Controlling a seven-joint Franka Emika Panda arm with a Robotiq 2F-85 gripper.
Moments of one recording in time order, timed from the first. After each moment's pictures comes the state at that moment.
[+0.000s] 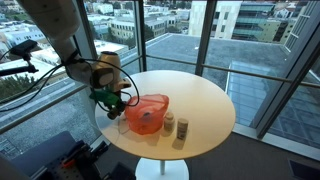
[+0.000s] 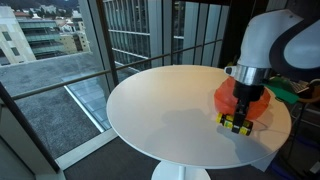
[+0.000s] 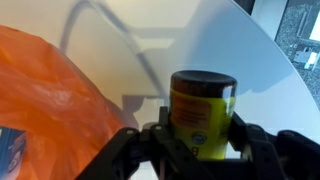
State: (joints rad) arm 0.18 0.32 0.16 -2.50 0.11 2.75 -0.17
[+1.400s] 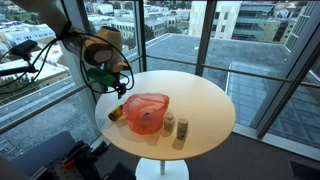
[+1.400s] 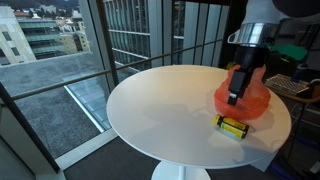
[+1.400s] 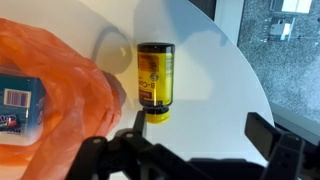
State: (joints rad) arm 0.10 0.09 0.24 -2.46 0.30 2.51 -0.18
